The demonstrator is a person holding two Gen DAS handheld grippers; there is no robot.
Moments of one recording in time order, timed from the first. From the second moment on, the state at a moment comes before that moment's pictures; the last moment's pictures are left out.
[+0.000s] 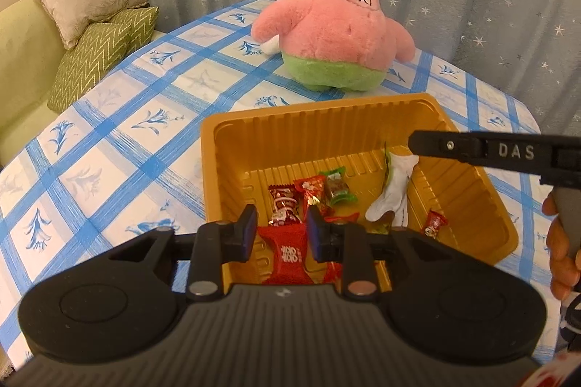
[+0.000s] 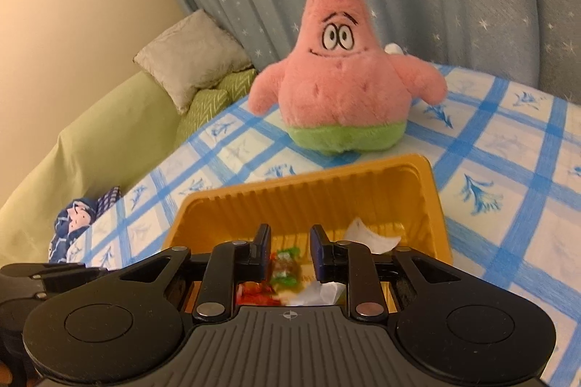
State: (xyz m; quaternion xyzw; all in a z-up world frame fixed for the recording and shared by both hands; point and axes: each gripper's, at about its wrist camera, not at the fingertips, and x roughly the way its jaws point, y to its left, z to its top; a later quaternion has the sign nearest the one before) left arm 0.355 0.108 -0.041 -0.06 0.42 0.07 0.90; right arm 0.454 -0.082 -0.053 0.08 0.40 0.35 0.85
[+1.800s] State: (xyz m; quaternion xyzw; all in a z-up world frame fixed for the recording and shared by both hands) left arm 0.124 0.012 -0.045 -0.10 0.48 0.06 0.87; right arm 0.222 -0.206 -0.064 0.00 0.48 0.36 0.80
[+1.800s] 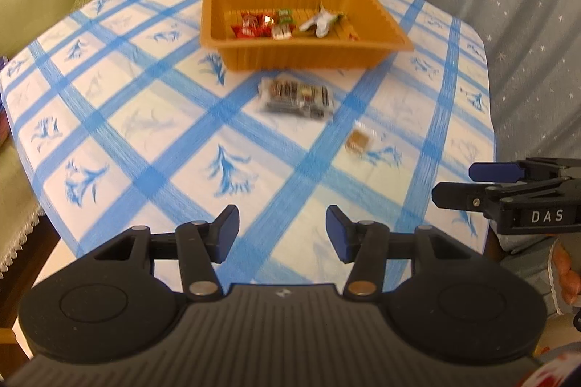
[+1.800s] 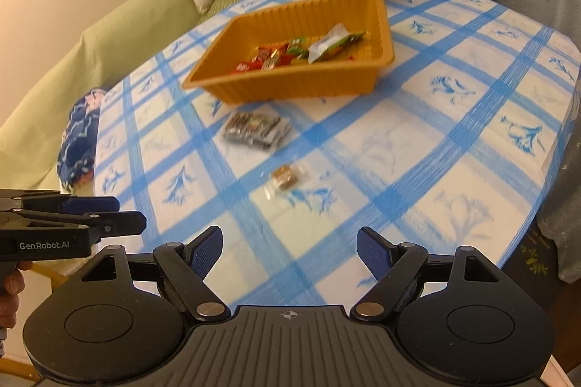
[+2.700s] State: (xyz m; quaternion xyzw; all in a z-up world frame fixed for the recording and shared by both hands) left arm 0.114 0.009 -0.073 -0.10 0.52 0.04 0.85; right arm 0.200 -0.186 -0.098 -0.03 0.54 0.34 0.77
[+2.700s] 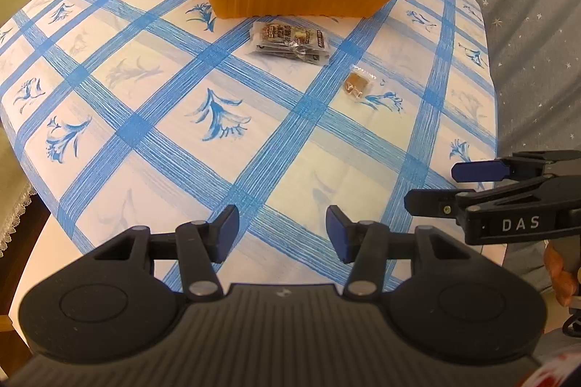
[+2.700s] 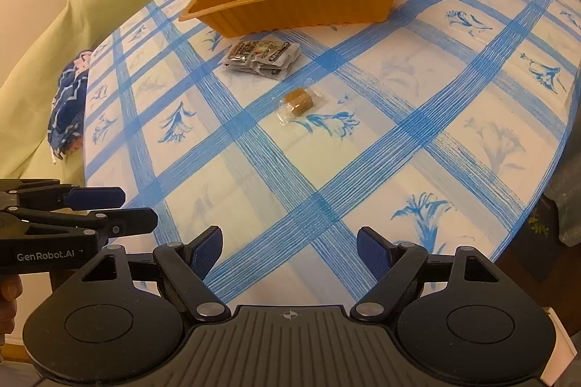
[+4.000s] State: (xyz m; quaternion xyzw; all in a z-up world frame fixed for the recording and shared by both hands) left arm 0.179 0.058 -0.070 -0.08 0.49 0.08 0.87; right arm 0.269 -0.128 -0.113 0.06 0.53 0.28 0.80
